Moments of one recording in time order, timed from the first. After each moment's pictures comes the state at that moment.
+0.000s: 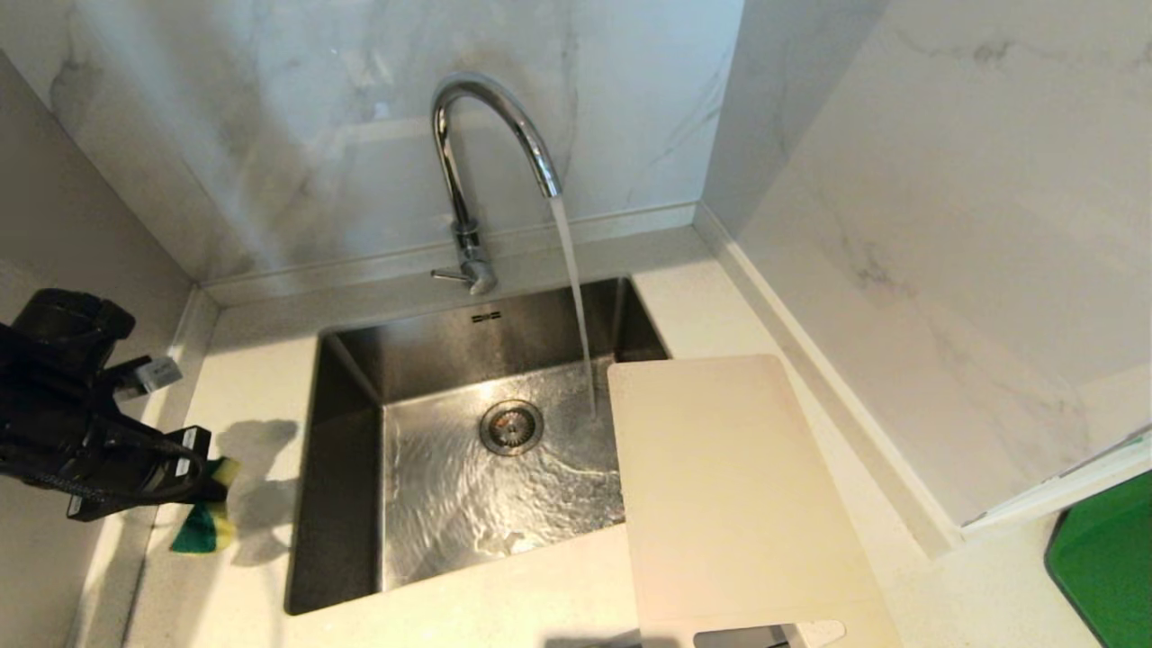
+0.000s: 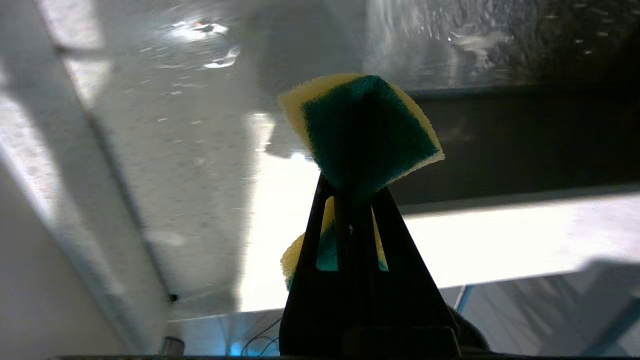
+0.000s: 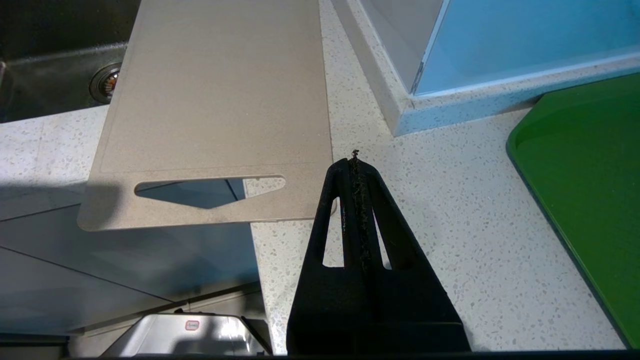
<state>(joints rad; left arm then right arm) 0.05 1.65 -1.08 0.48 -0.14 -0.25 0.00 0.00 0.00 0.00 0.01 -0.01</state>
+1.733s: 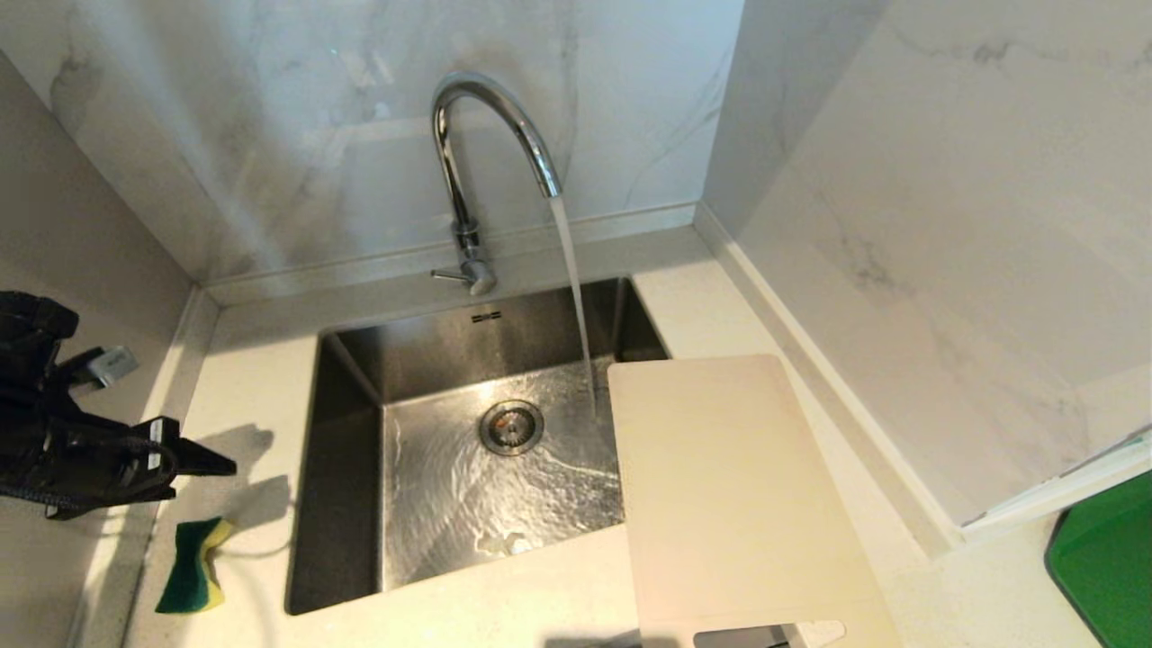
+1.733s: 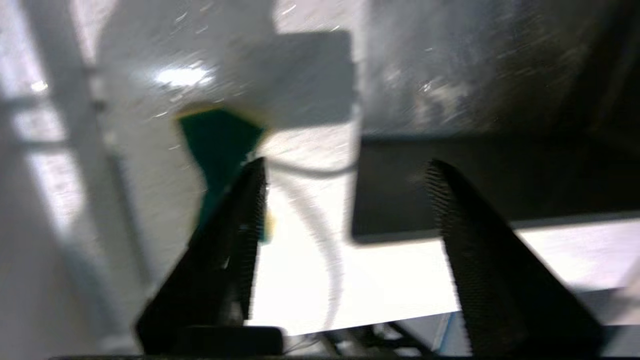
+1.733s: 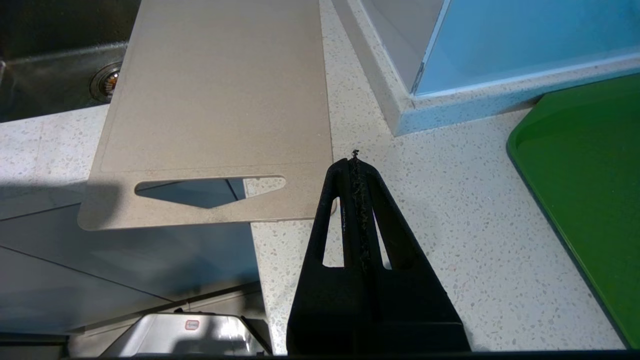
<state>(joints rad) 0.09 1.57 -1.00 0.32 -0.19 -0.30 0.00 0.00 0.00 0.00 0.01 -0.01</state>
